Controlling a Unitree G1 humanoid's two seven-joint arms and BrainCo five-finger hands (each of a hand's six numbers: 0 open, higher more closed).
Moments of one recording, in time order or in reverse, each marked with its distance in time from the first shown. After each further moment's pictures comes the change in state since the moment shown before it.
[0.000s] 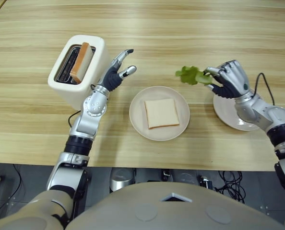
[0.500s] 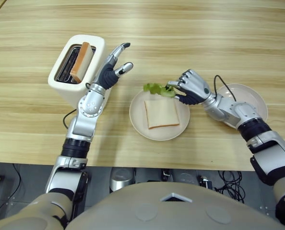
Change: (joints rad) left arm 0.006 0.001 0.037 -0.080 -0.011 0.018 -0.008; right arm -0.059 0.189 0.099 0.017 -0.119 -0.041 0.084
